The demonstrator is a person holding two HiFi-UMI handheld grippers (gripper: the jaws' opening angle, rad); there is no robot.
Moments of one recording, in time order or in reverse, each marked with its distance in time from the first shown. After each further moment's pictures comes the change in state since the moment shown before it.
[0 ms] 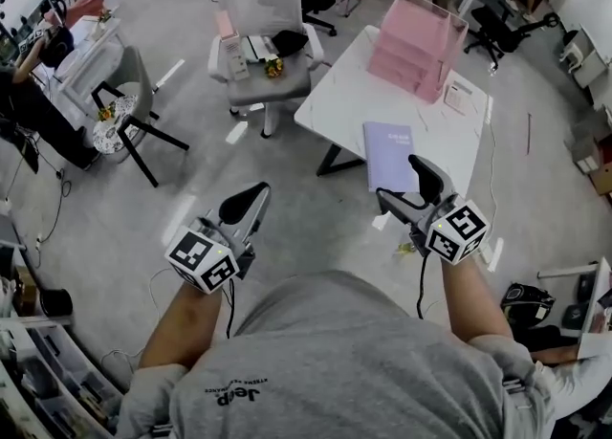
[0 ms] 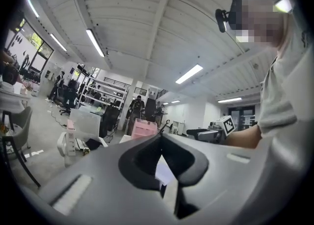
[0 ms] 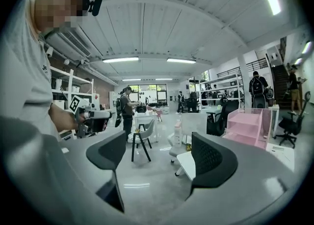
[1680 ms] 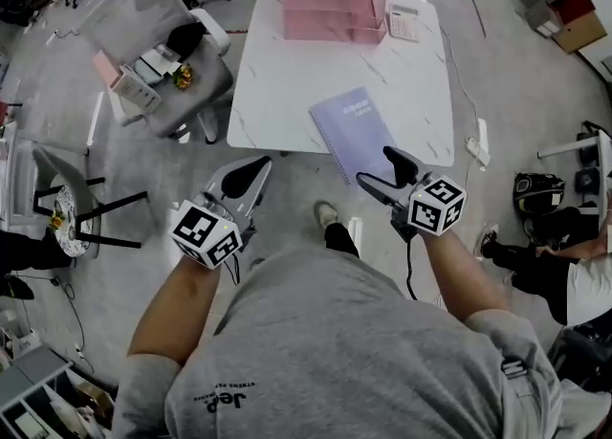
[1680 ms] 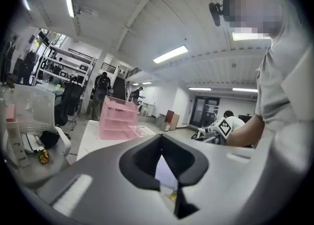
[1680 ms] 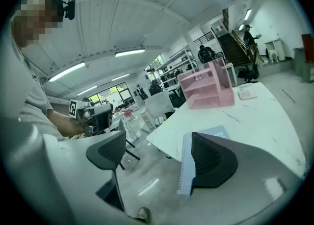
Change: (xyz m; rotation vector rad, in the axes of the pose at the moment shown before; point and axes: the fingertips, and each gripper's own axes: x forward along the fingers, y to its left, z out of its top) left arm 0.252 0.073 -0.077 0.022 0.232 -0.434; right arm 0.037 -0.153 -0.152 0.480 0.086 -0.346
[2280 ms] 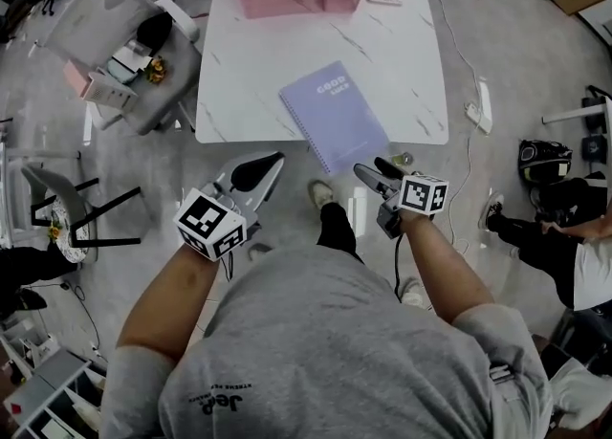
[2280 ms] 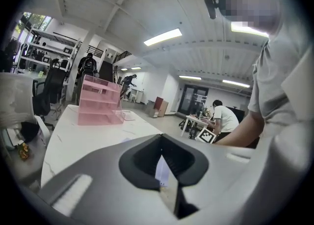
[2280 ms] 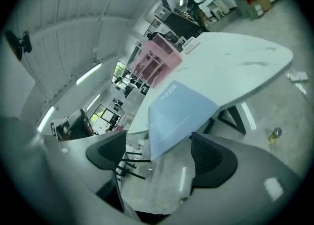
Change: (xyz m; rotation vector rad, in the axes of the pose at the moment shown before) left arm 0.089 -0.043 -0.060 -0.002 0.176 -0.155; right arm -0.020 -0.119 -0.145 0.585 0.047 -0.142
